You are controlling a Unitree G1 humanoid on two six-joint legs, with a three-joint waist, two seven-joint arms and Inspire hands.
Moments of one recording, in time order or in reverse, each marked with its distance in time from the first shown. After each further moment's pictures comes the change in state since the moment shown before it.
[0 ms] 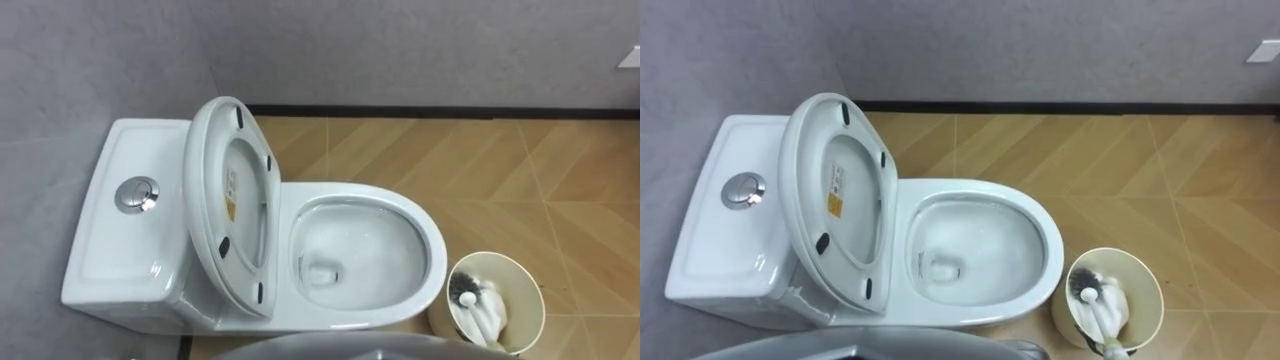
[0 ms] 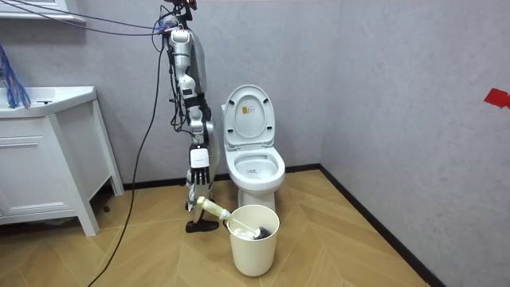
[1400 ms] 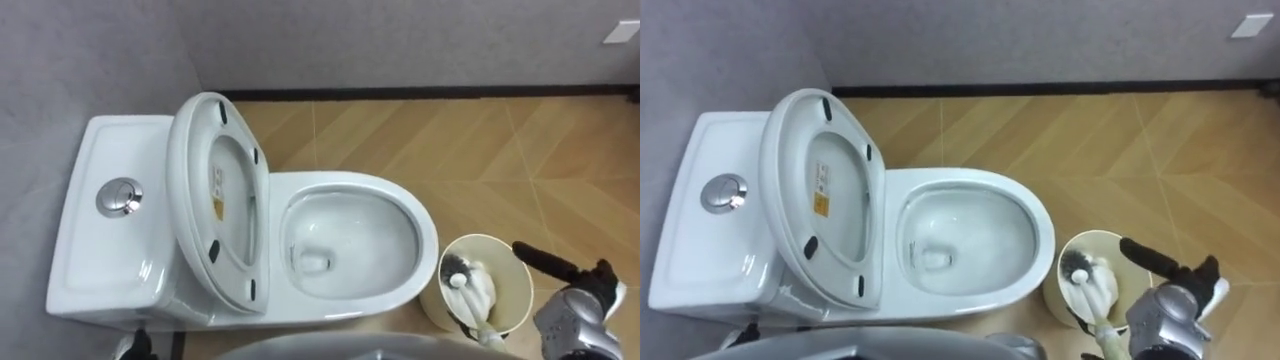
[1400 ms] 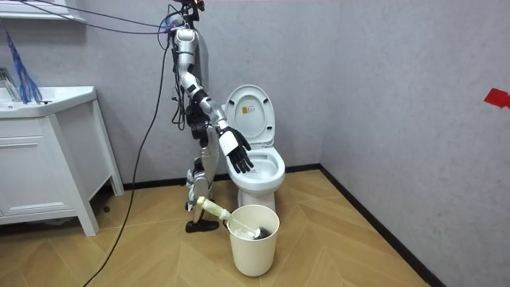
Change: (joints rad) left arm 0.025 0.028 0.085 -0.059 -0.005 -0.160 0.129; right arm -0.052 -0.049 -0.209 -0.493 0.458 -0.220 -0.365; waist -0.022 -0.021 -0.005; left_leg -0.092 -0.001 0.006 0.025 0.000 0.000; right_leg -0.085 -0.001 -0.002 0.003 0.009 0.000
